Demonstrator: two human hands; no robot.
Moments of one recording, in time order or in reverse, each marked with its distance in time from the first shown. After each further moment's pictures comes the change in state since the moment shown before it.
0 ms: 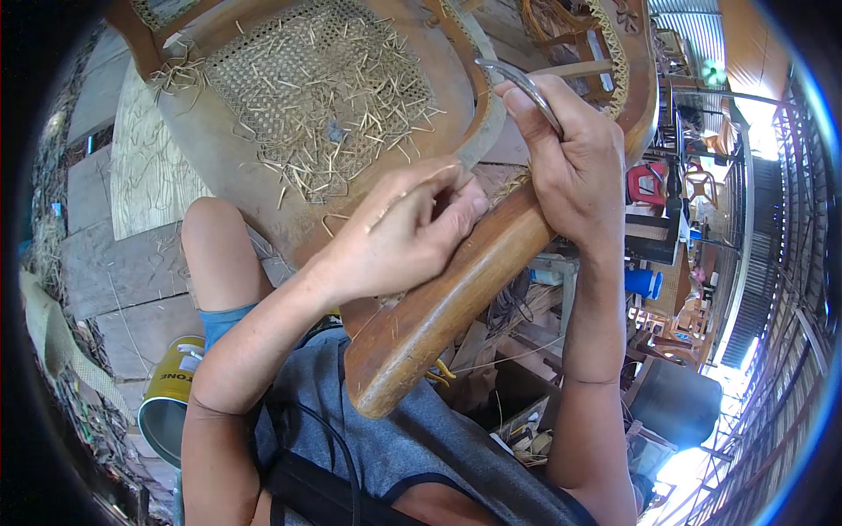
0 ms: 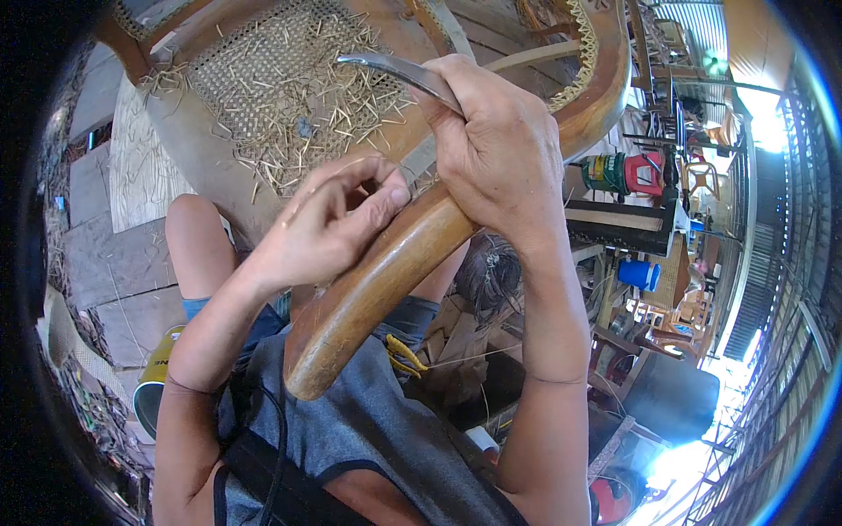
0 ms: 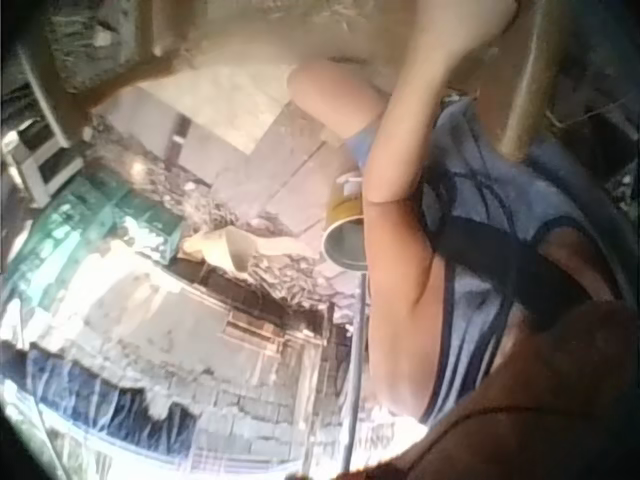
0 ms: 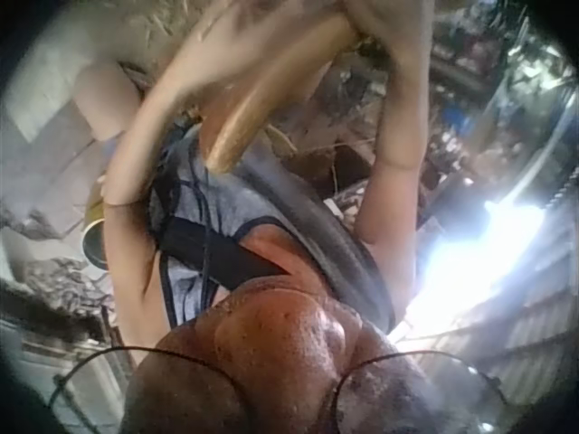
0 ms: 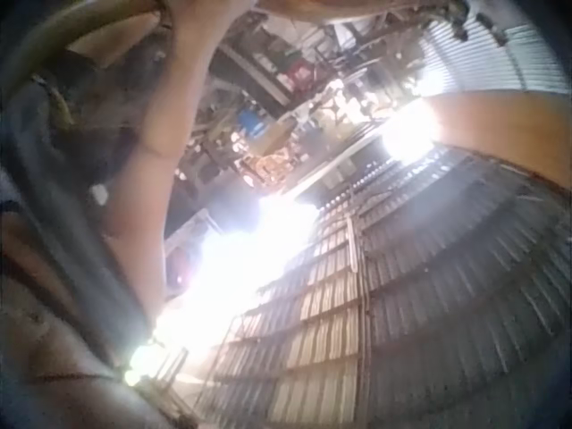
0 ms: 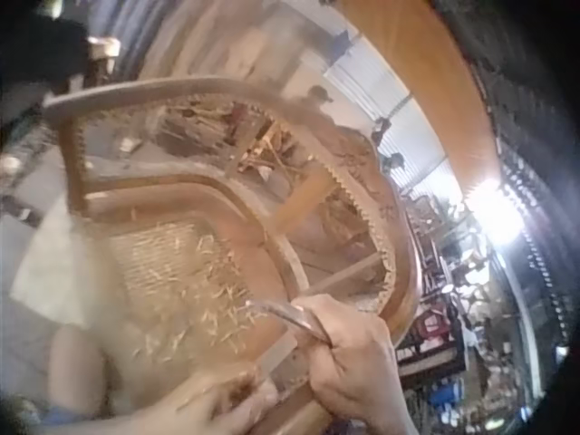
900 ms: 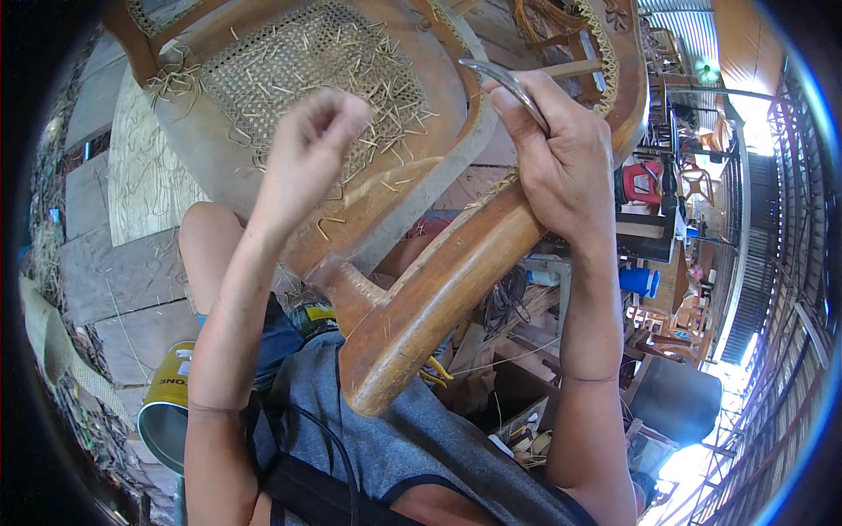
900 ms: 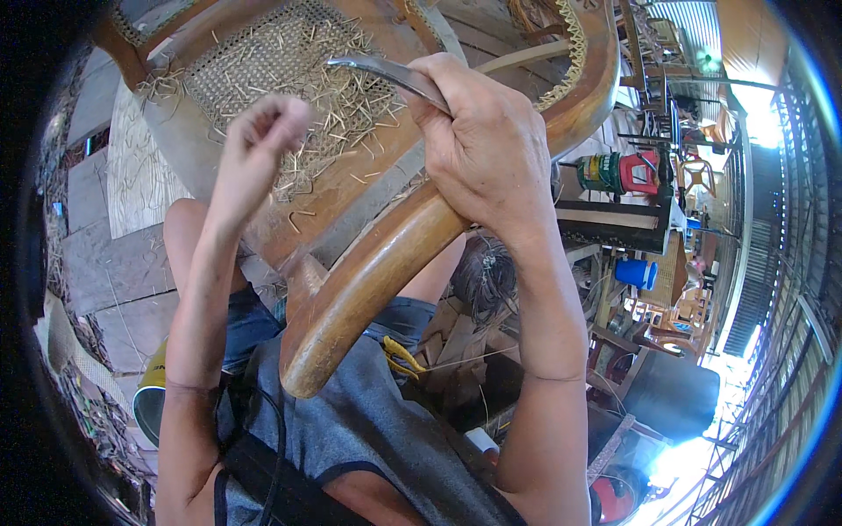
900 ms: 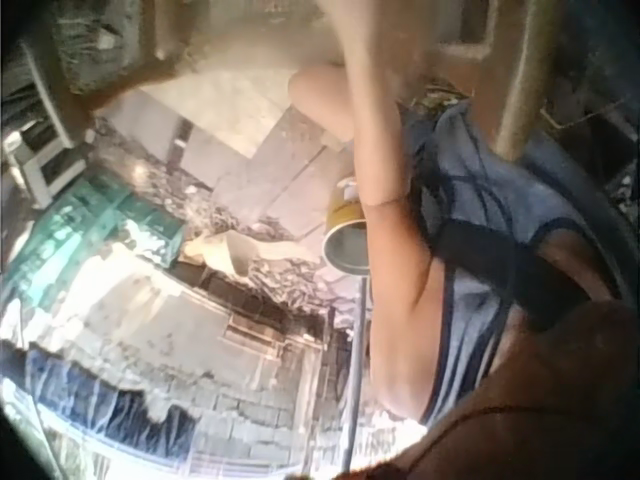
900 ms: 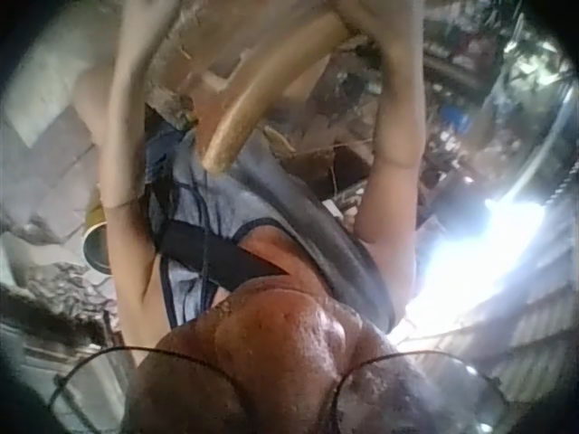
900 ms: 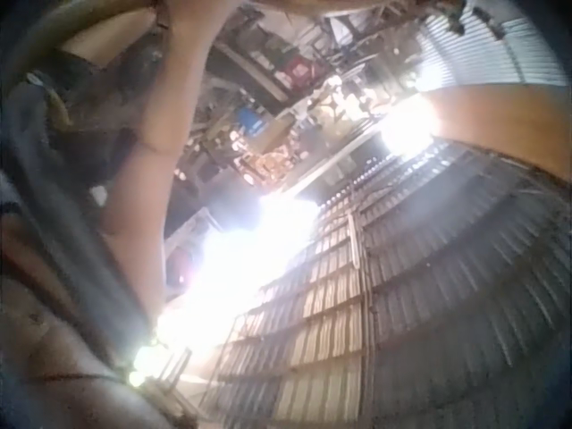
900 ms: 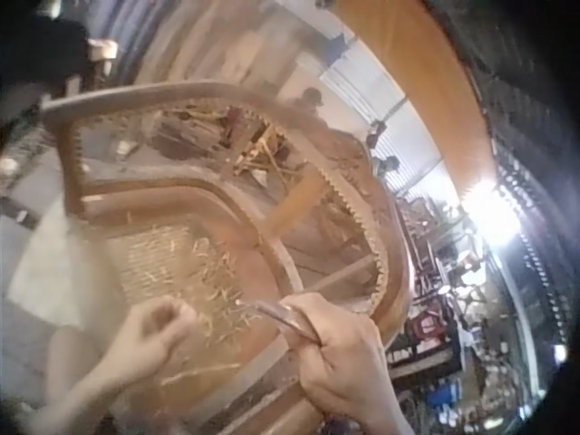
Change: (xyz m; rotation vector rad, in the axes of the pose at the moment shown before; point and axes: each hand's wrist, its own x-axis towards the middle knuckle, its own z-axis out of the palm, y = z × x) left_hand 0.022 -0.010 -0.049 -0.093 0.384 -0.075; right_hand 0.000 0.003 -0.002 0.005 -0.052 0.016
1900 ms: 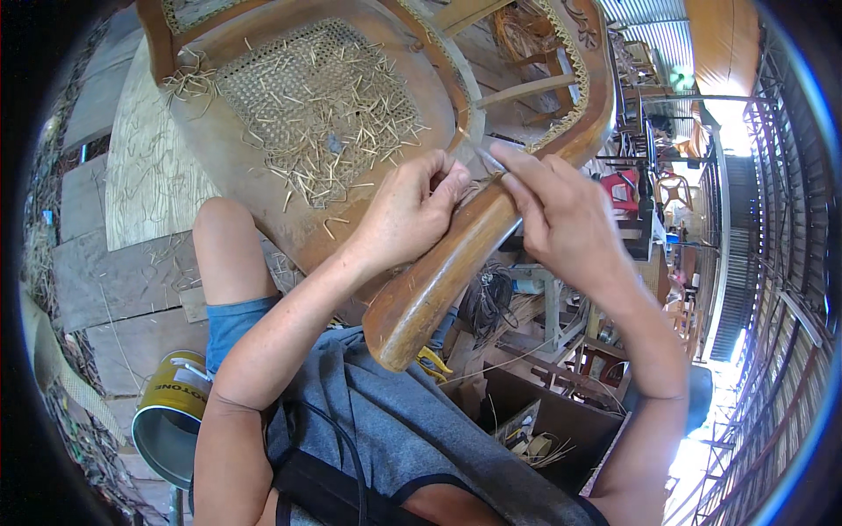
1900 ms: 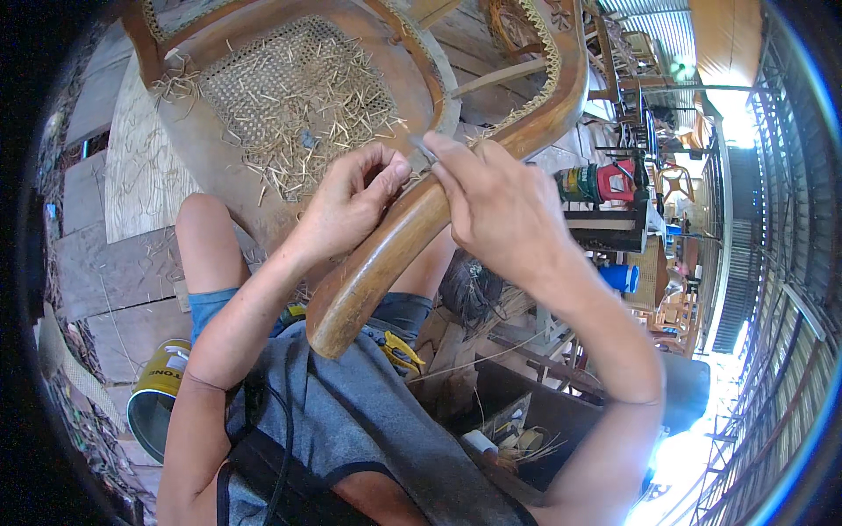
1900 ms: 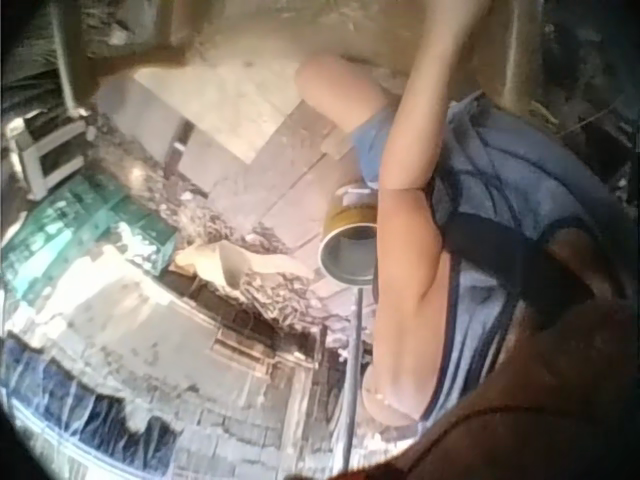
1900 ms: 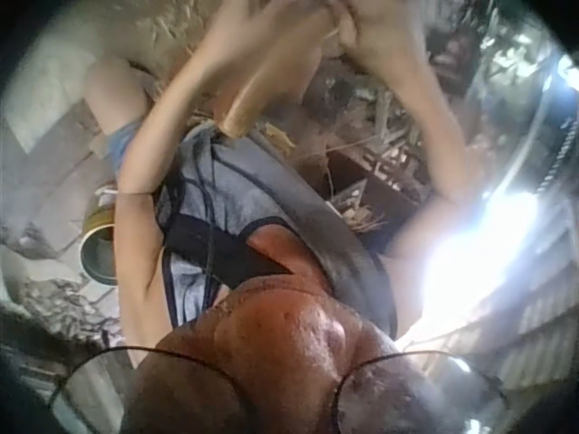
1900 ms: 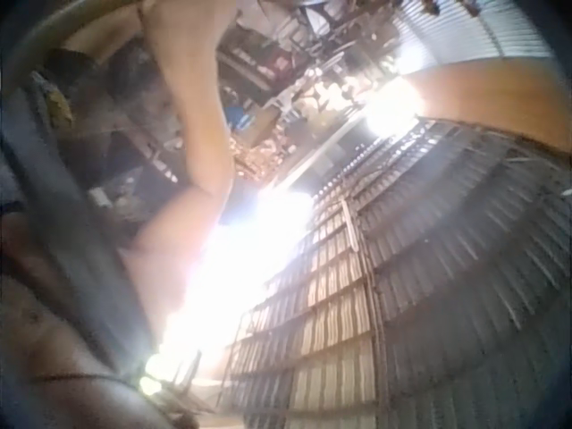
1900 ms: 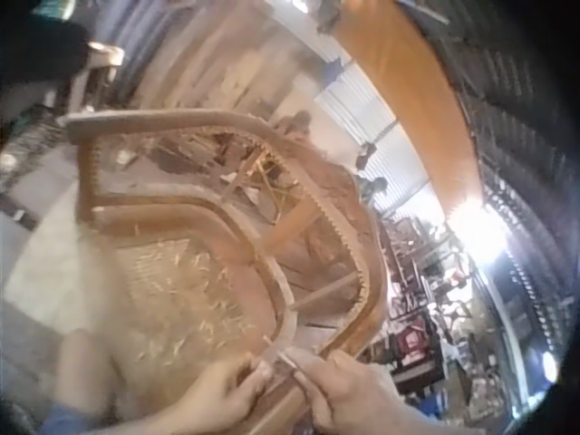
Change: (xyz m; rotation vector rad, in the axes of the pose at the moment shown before) left_hand -0.039 -0.004 0.050 -0.101 -0.273 0.036; right_hand -0.039 -0.059 -0.039 -0.352 -0.307 0.057
